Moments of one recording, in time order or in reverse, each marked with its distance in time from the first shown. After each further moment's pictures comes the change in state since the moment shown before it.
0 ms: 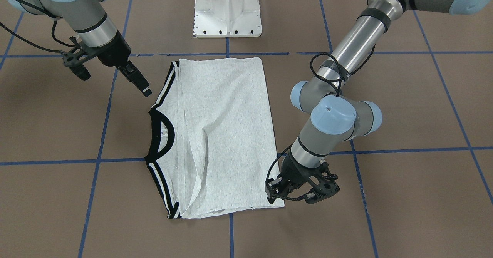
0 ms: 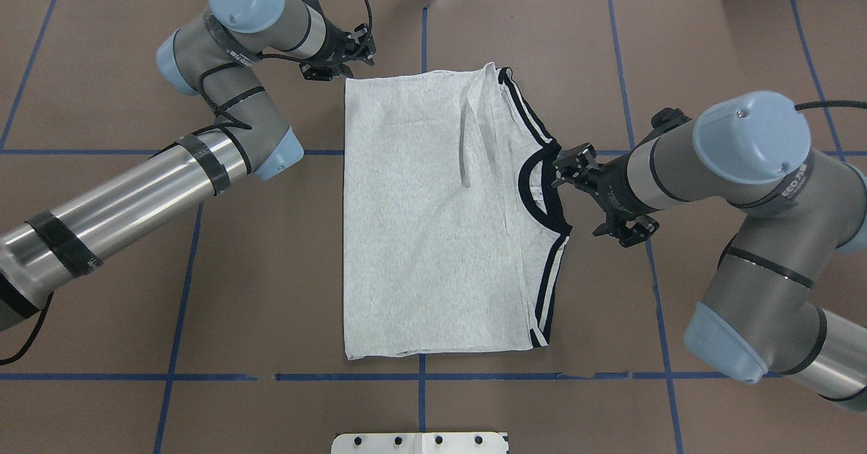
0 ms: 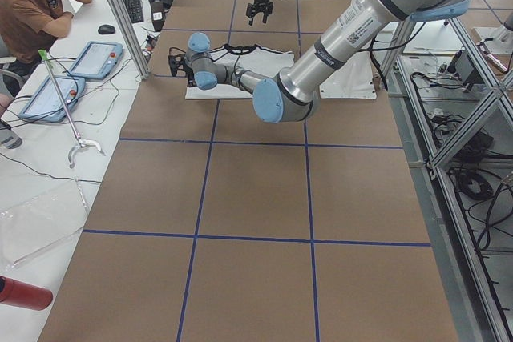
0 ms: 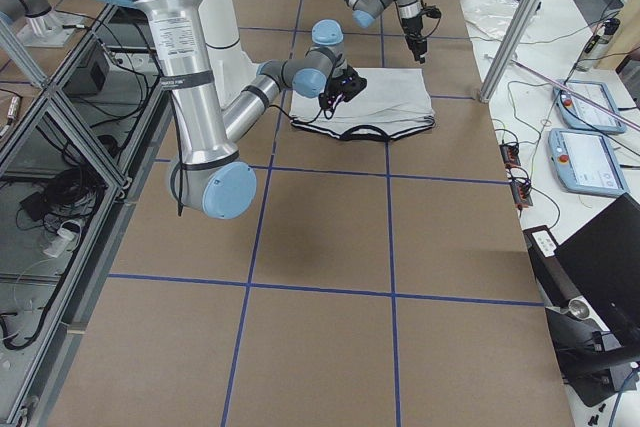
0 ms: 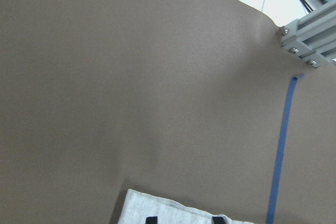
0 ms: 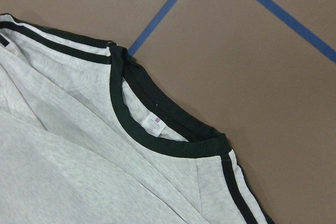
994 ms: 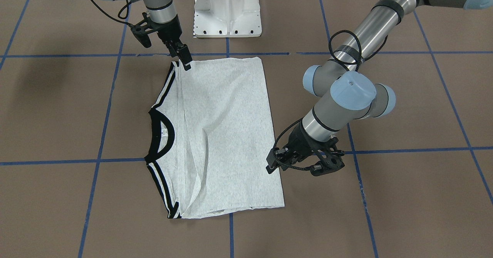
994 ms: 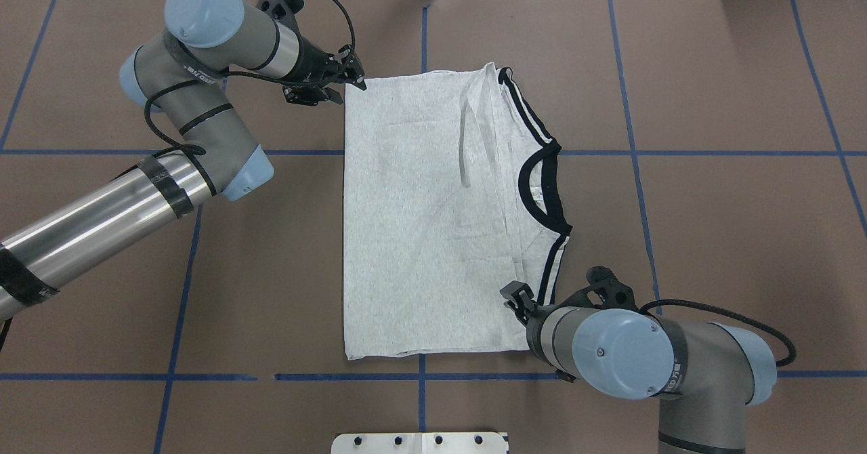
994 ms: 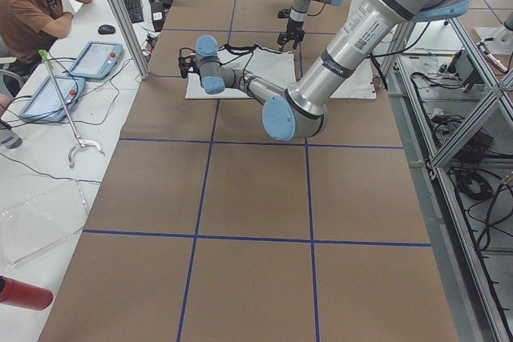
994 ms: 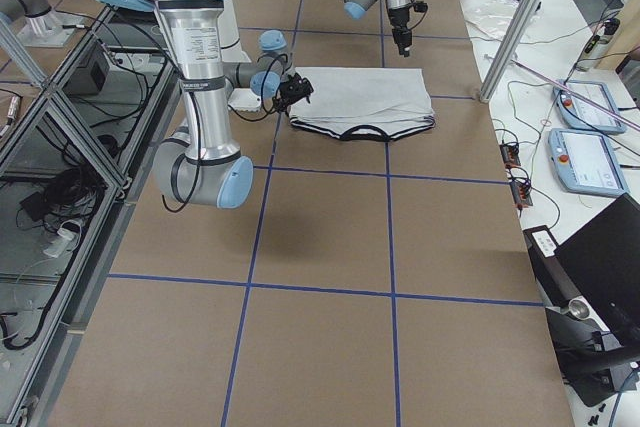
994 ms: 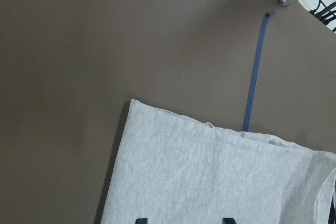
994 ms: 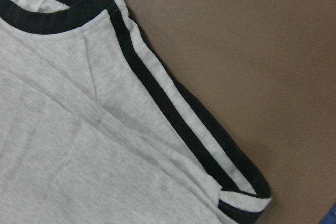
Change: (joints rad) left arm 0.002 0.112 -0.163 0.013 -0.096 -0.007; right arm -0.419 -0.026 0.007 -0.053 -0.379 0.380
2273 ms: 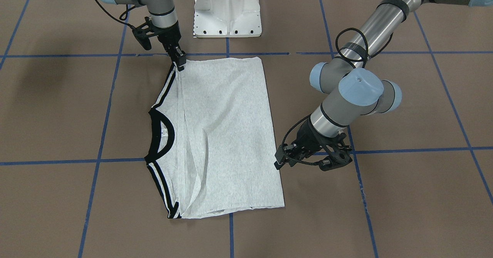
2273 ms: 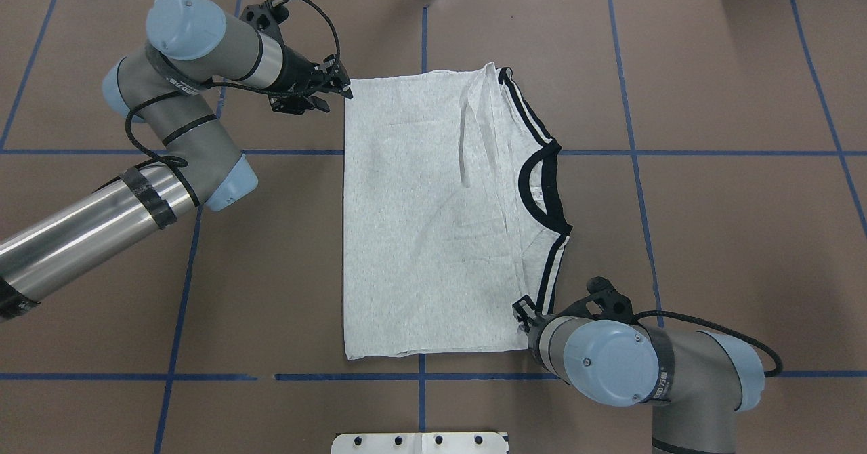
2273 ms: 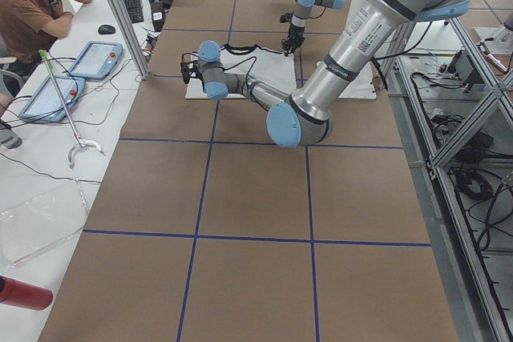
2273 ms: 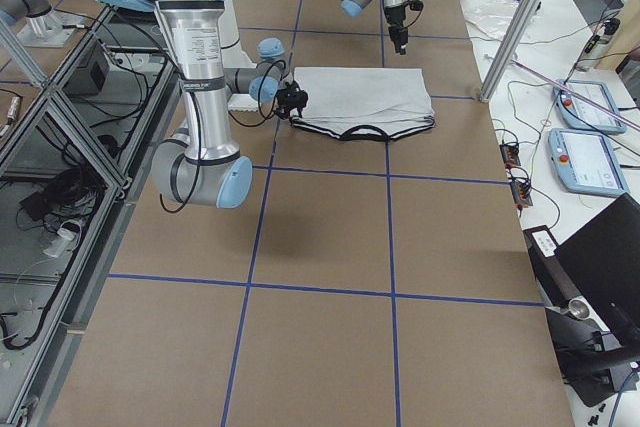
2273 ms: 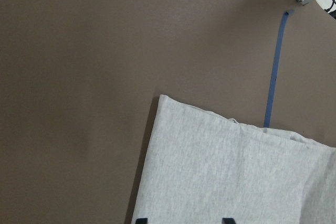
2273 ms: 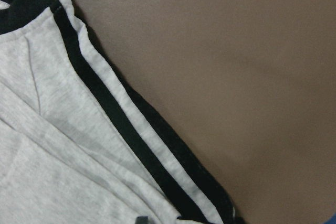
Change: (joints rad) left arm 0.000 0.059 -0.053 0.000 0.002 0.000; right arm -0.015 0.003 -0.039 -0.011 -0.015 0.014
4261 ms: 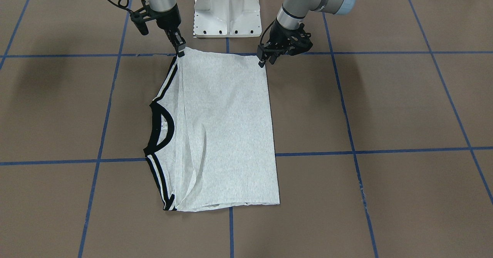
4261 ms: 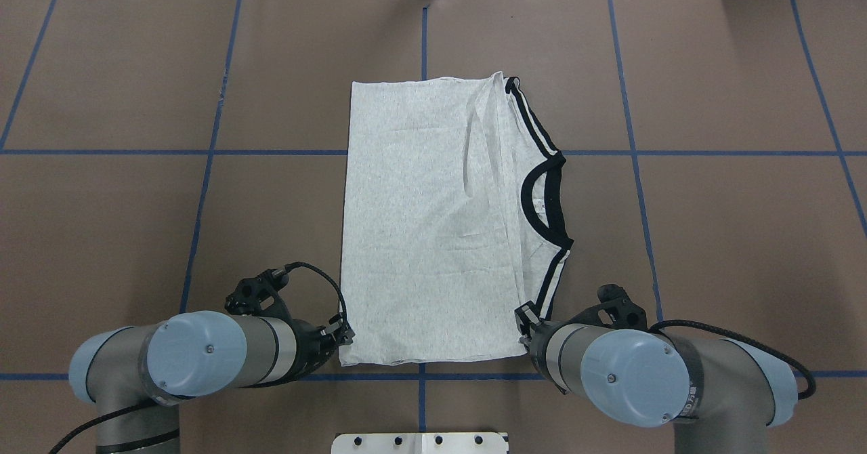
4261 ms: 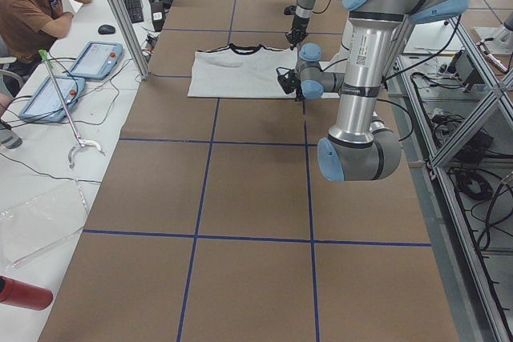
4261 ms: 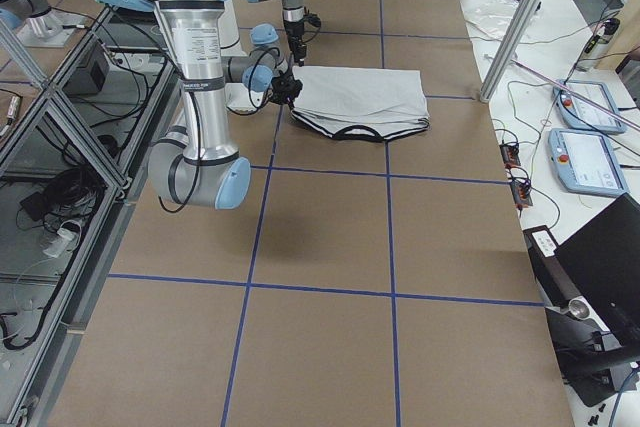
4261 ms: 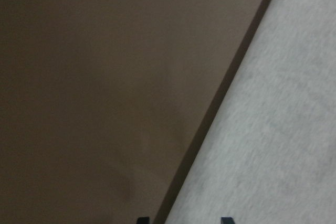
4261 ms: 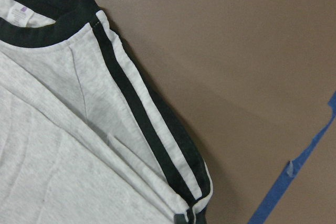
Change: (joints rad) left arm 0.621 0.439 -0.731 0.425 0.415 -0.450; right arm -0.019 -0.016 0.117 -0.045 -0.004 0.085
